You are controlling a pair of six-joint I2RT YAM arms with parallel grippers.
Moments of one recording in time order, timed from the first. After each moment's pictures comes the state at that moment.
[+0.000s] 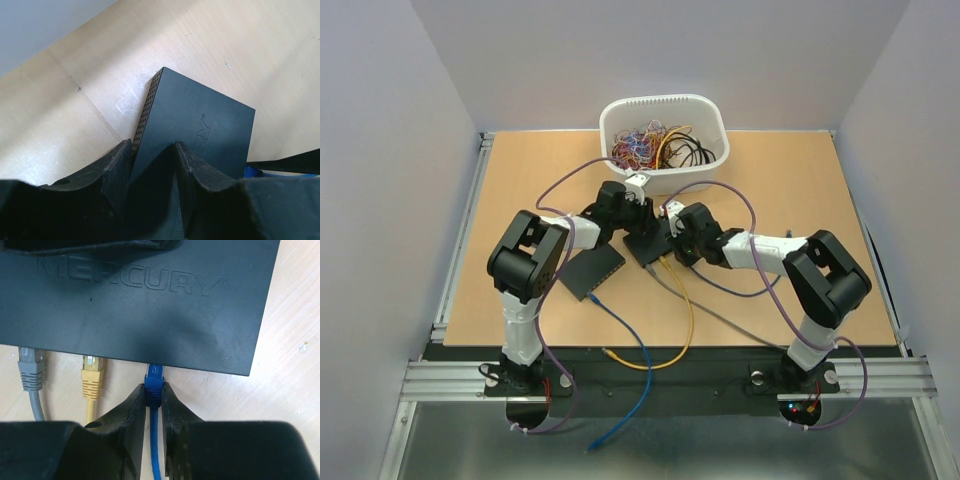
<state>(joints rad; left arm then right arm) -0.51 1.97 1.05 0.37 0.39 -0.22 0.65 1.74 0.94 -0.02 -0.05 -0.04</state>
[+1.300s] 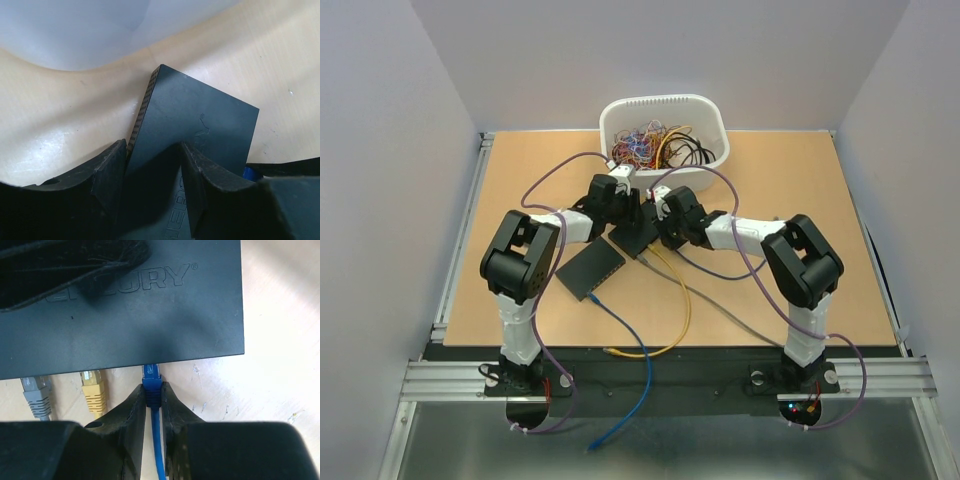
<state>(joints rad) -0.45 1.94 1.08 0.26 0.21 -0.27 0.64 1.93 1.19 -0.08 -0.07 -0.02</state>
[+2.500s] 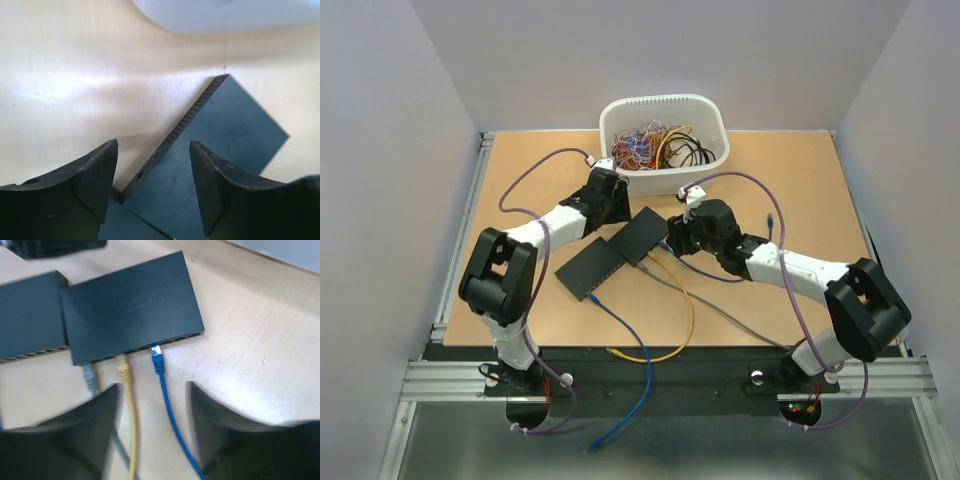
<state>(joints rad) -0.48 1.78 1.13 -0.13 -0.15 -0.45 0.66 1.52 0.85 0.14 0.03 0.13</state>
